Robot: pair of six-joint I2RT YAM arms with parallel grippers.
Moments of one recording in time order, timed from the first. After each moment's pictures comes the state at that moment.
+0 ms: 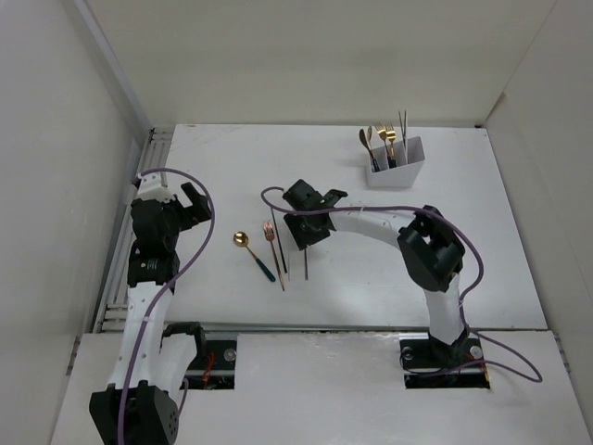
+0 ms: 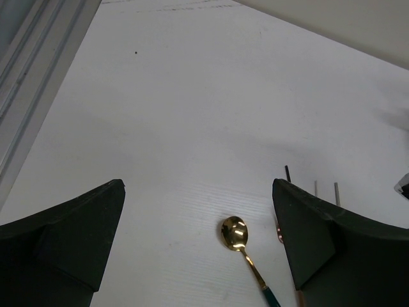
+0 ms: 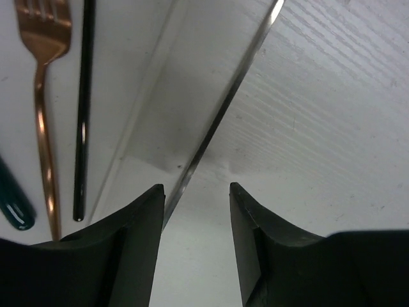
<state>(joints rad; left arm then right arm) 0.09 0.79 0.63 -0.12 0.05 -0.29 0.83 2.01 1.52 -0.65 0.09 0.31</state>
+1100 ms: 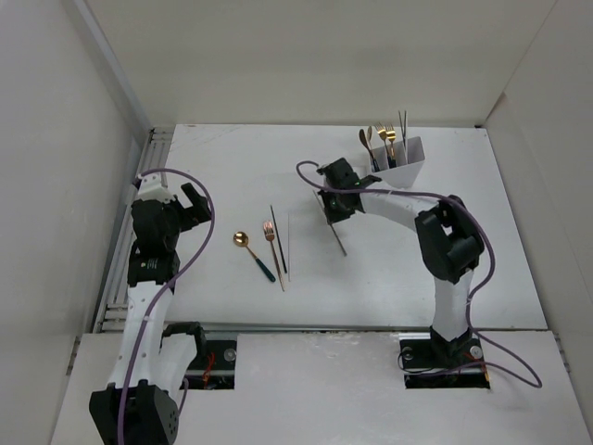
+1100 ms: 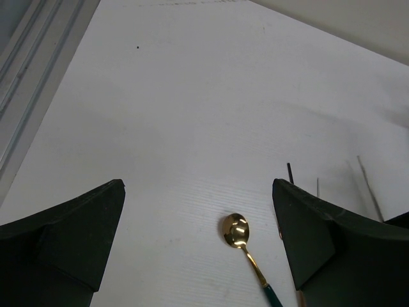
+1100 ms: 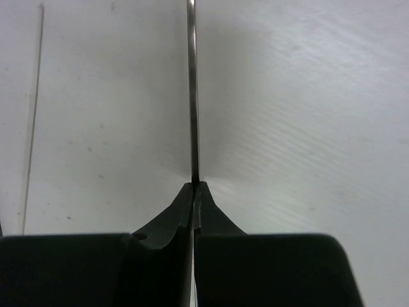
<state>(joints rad) 0.09 0.79 0.63 -0.14 0.05 -0.30 0.62 2.01 1.43 -0.47 0.00 0.24</state>
